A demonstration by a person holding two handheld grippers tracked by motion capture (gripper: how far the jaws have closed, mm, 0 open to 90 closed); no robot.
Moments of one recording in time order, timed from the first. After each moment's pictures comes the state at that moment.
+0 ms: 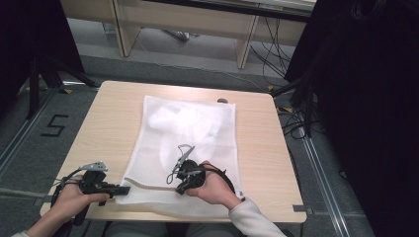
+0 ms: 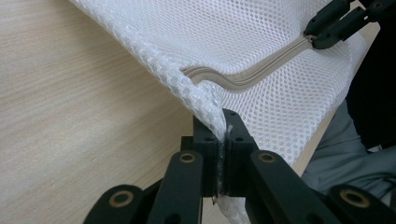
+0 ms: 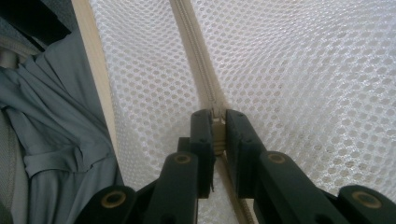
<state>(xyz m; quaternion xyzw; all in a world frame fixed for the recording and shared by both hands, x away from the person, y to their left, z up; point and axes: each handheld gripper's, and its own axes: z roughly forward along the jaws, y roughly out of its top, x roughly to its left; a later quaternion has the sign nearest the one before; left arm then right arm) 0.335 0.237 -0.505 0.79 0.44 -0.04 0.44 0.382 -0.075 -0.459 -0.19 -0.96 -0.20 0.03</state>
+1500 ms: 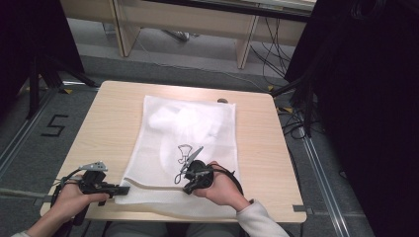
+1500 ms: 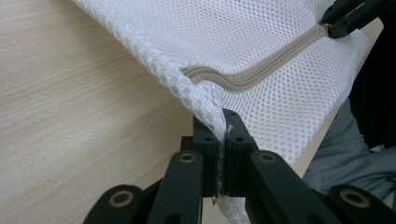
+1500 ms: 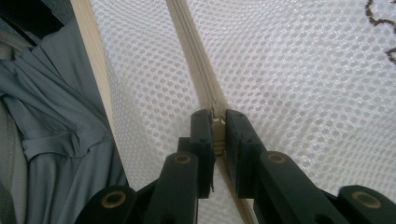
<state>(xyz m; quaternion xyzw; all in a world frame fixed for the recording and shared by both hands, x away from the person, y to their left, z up) 0.335 0.237 -0.505 0.79 0.44 -0.04 0.44 0.378 -0.096 -0.452 -0.21 -0.96 -0.20 0.02</state>
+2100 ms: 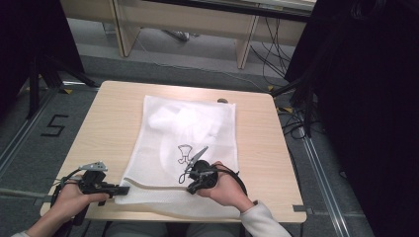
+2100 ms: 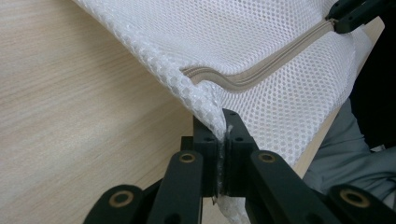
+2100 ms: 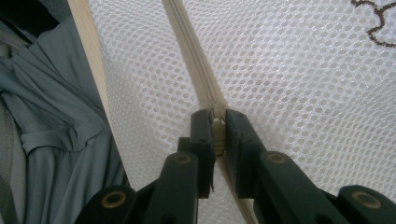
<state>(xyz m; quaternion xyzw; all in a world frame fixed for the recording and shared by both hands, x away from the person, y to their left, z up) 0.336 0.238 -0.505 0.79 0.44 -0.04 0.43 0.378 -0.106 -0.450 -0.21 -0.95 -0.21 0.03</state>
